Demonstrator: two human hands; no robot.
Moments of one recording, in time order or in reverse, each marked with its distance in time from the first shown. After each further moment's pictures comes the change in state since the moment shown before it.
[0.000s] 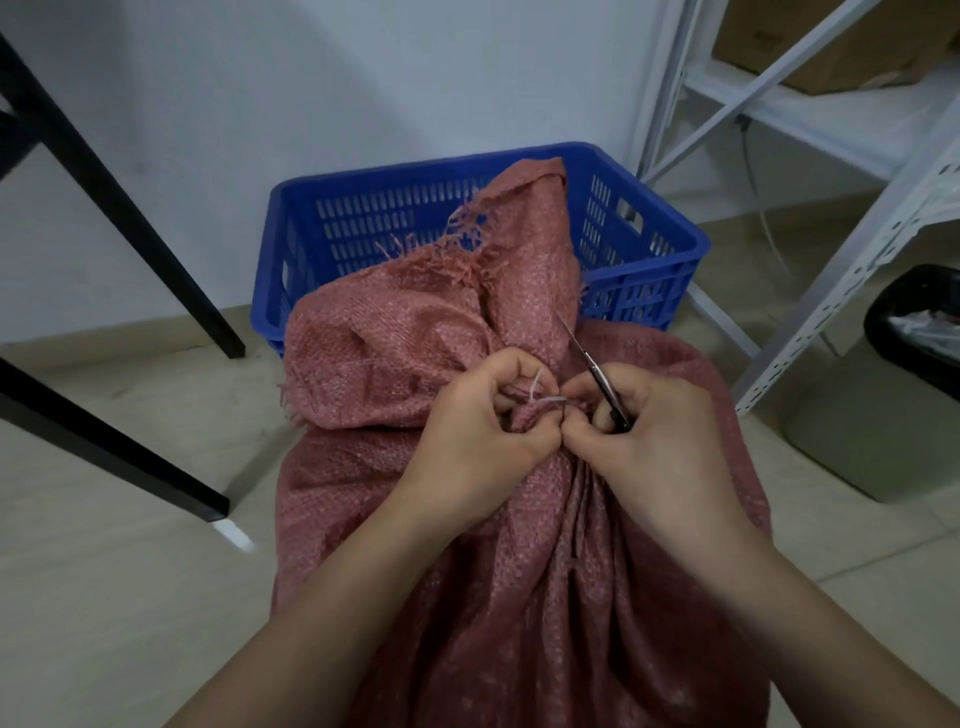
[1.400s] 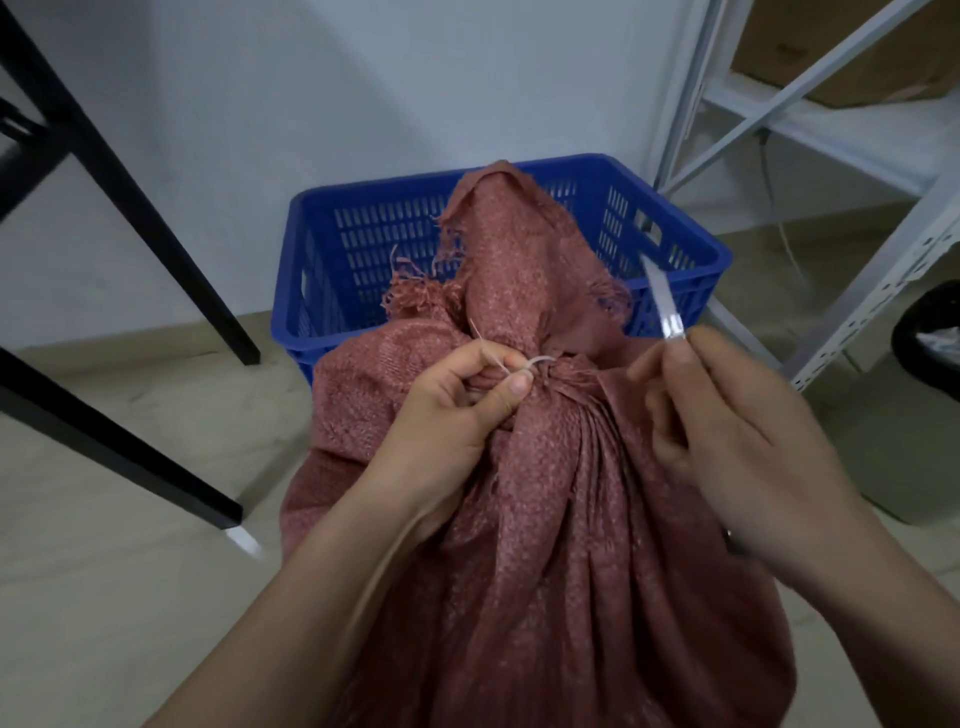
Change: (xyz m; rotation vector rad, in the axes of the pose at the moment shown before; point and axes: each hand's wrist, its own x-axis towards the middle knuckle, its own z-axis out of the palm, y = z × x) left_hand 0.003 0.012 -0.031 -0.507 0.040 -0.149; right_hand 0.006 -0.025 -0.028 0.130 -0.041 0.016
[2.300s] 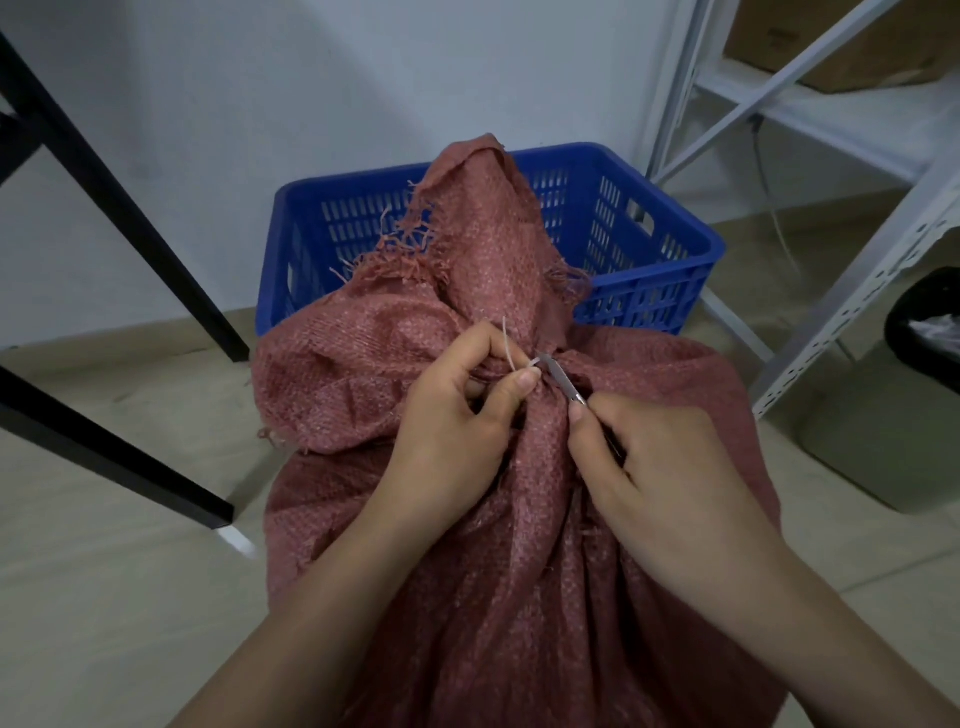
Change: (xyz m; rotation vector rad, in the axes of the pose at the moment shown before) left_hand 0.006 -0.008 0.008 0.497 0.028 0.279; right_hand -0.013 0.007 0.026 -0.473 -0.132 -0.104
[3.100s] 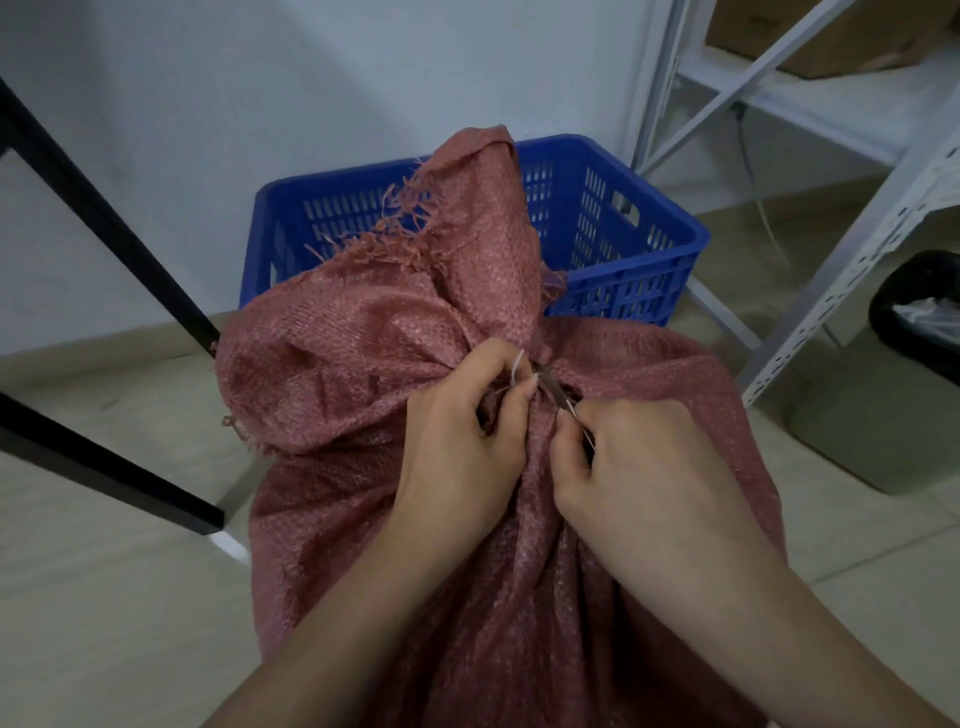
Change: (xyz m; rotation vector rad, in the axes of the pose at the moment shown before) left_hand -0.011 -0.002 0.016 0.408 0.147 0.172; right_hand -0.003 -0.016 -0.002 -0.173 0.023 0.103
